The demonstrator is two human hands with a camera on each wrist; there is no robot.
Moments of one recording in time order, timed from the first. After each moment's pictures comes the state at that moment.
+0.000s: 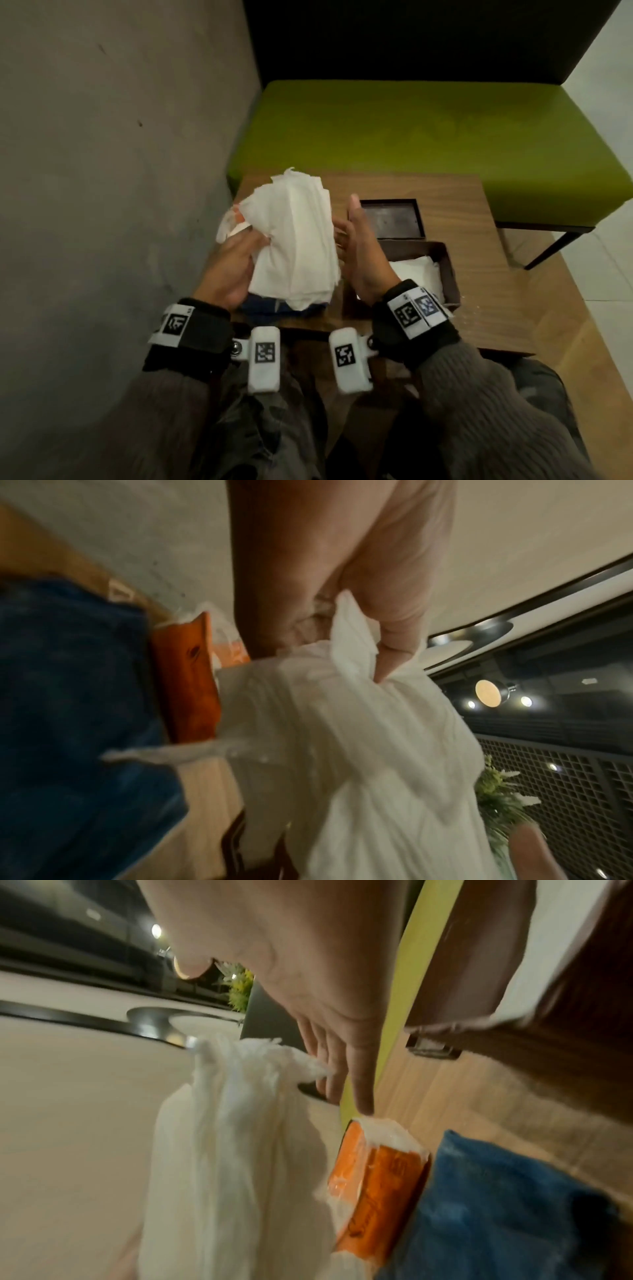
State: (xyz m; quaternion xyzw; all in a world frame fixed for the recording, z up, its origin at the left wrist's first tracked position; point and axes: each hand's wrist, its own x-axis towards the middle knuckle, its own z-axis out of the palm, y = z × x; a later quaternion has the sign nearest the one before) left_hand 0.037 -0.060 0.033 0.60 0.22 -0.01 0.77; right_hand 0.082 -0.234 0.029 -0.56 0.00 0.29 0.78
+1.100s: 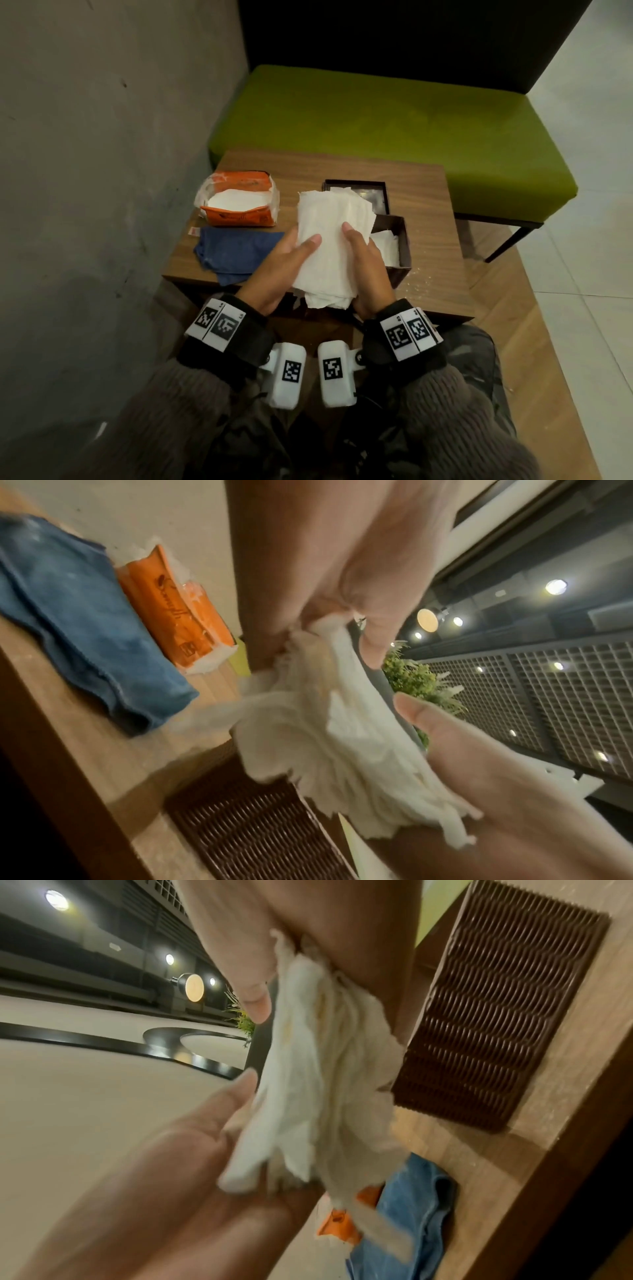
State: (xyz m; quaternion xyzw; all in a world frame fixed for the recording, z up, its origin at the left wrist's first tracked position) left_hand -0.017 -0.174 0.028 0.64 0.13 -0.07 0.76; right_hand 0.014 -0.294 0.016 -0.60 0.10 0.19 0.77
